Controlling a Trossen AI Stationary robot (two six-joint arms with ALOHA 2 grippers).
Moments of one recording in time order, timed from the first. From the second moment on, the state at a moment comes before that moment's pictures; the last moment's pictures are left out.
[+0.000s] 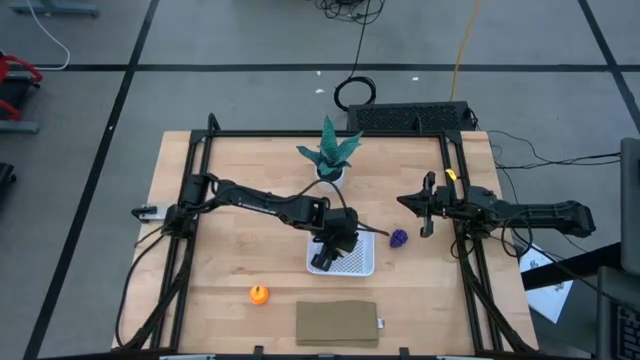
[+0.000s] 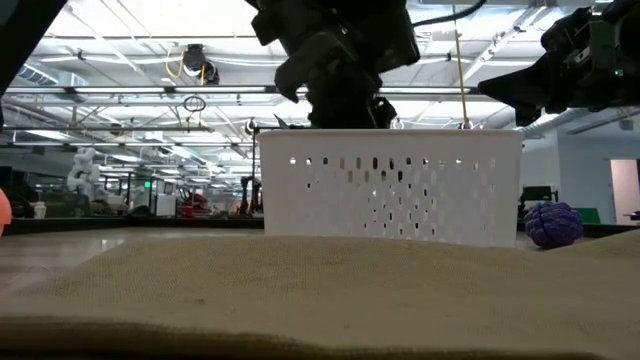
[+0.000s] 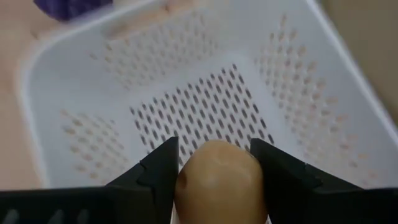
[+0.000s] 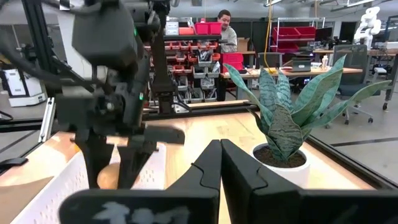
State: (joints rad) left arm -0.08 2.10 1.63 -0.57 0.20 0.34; right arm -0.07 0.22 0.02 0.26 0.08 0.04
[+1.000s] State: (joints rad) left arm -0.08 2.11 1.61 -0.57 0.10 0.24; right arm -0.07 0.22 0.02 0.27 0.08 0.04
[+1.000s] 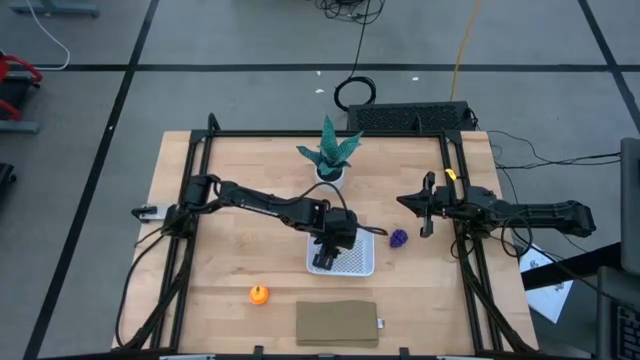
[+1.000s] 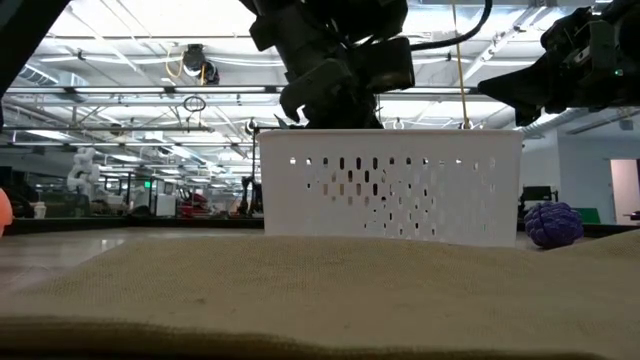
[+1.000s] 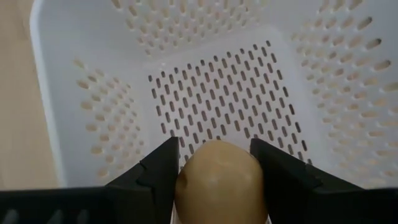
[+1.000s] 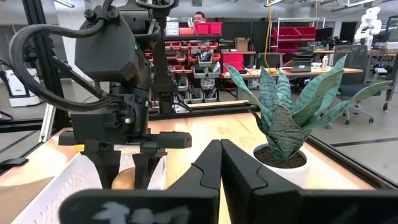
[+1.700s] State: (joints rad) left arm -0.08 2.11 1.61 -0.57 0.12 0.17; right arm -0.07 0.22 0.02 0.27 0.08 0.04
